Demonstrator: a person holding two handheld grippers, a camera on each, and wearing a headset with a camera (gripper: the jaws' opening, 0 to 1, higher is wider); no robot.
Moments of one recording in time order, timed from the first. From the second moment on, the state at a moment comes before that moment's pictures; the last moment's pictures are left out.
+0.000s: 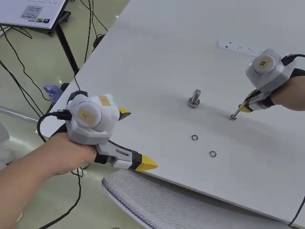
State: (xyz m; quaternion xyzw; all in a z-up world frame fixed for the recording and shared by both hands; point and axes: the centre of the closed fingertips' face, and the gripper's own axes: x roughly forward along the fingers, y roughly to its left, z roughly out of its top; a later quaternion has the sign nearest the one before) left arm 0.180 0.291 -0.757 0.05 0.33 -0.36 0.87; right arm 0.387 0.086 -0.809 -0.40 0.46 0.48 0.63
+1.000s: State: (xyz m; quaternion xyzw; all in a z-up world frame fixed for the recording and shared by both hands) left arm 0.190 0.291 -0.764 0.05 0.33 -0.37 0.87; right arm 0.386 0.089 -0.830 -0.40 0.47 0.48 0.62
